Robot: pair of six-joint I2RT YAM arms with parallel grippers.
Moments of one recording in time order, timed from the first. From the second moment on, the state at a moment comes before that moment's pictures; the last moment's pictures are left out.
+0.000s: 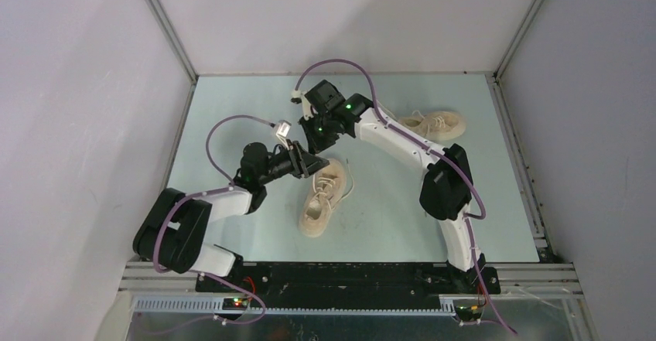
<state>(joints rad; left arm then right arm) -0.37 1.41 0.45 0.80 0.62 -0.68 0.81 2.08 1.99 -0.85 -0.21 0.22</state>
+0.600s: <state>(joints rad) -0.39 1.42 0.45 0.84 0.64 -0.63 0.66 1.91 1.73 -0.83 -0.24 0.18</state>
